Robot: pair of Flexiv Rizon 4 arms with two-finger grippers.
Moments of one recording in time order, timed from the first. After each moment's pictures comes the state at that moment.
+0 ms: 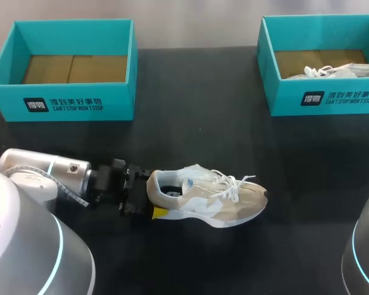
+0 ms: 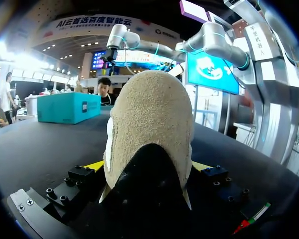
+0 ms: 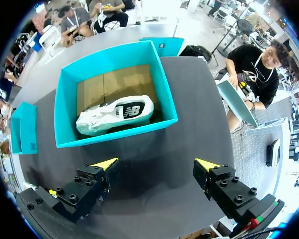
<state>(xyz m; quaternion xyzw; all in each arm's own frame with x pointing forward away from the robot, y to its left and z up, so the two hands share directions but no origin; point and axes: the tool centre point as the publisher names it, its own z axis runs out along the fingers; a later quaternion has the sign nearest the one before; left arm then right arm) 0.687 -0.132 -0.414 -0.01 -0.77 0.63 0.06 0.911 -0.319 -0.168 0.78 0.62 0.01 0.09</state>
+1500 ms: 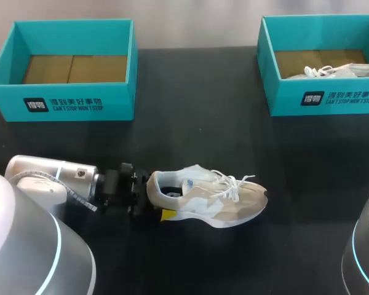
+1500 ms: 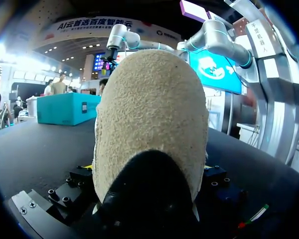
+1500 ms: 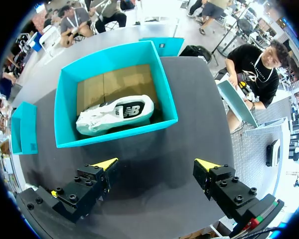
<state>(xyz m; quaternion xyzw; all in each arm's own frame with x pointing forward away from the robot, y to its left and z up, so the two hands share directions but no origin) 0.684 -0.149 -0.419 -0.01 -0.77 0.64 0.05 0.911 -0.319 -0.168 0.78 0.62 0.01 0.09</state>
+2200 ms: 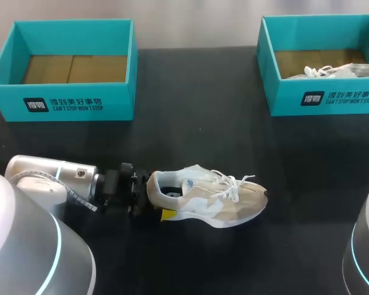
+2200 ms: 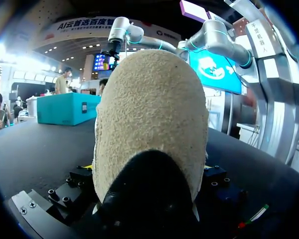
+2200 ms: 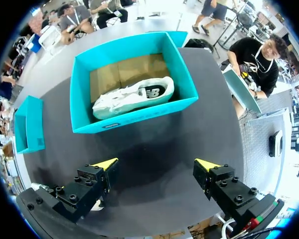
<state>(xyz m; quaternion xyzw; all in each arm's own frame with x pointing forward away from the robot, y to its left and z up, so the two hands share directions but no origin) 0.684 -0.149 -0.419 -0.01 -0.77 0.64 0.05 0.870 -0.234 -0.158 0.79 0.61 0.00 0.07</state>
